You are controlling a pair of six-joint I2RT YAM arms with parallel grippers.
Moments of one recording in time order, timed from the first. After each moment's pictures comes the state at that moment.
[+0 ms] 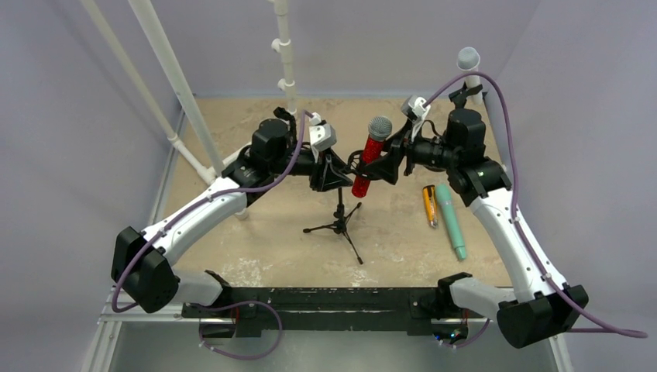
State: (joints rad) left arm -0.64 1.36 1.14 -0.02 0.82 0.01; right arm 0.28 1.12 1.21 -0.43 -0.81 -0.03
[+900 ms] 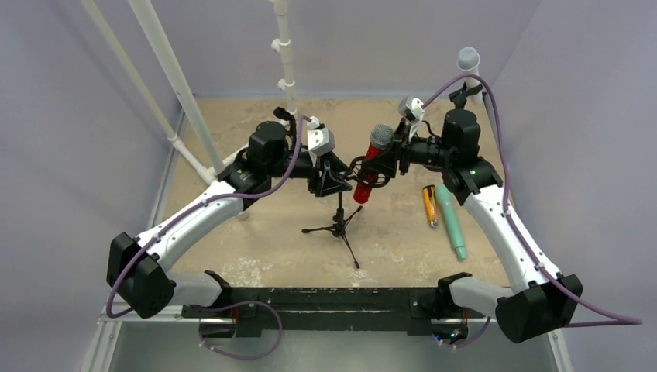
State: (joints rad) left arm -0.65 1.31 1.09 0.02 0.83 0.04; right arm 0.28 1.16 1.13 -0.22 -0.93 0.04
